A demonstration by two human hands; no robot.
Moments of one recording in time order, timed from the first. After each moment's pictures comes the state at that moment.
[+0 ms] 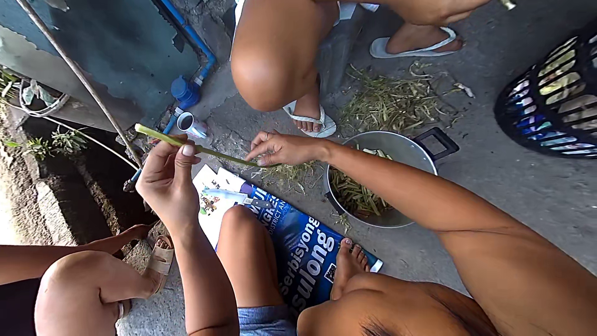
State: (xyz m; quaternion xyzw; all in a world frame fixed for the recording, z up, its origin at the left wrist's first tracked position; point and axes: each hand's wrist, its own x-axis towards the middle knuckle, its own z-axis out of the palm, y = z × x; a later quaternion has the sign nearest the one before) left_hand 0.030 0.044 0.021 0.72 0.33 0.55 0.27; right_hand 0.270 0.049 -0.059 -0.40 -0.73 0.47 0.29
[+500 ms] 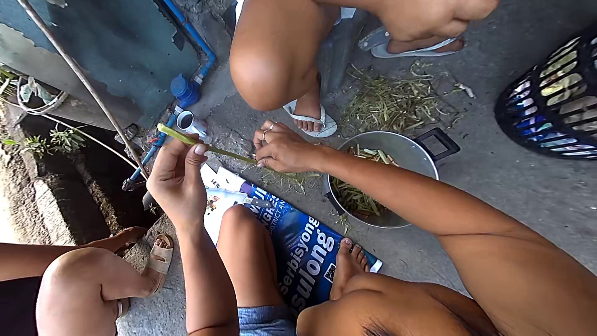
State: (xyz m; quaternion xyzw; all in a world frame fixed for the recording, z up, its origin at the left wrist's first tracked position) left_hand 0.032 0.045 0.014 0.75 0.33 0.52 0.23; right_hand 0.260 0.047 -0.073 -0.42 -0.84 0.17 0.29
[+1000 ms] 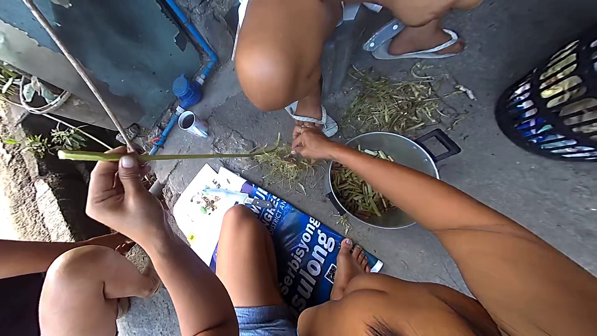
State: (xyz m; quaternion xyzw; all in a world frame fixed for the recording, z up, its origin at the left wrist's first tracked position) left_hand -0.023 0.056 0.031 0.68 0.40 0.59 0.13; right_hand 0.321 0.067 -0.170 -0.59 -0.73 0.29 0.19
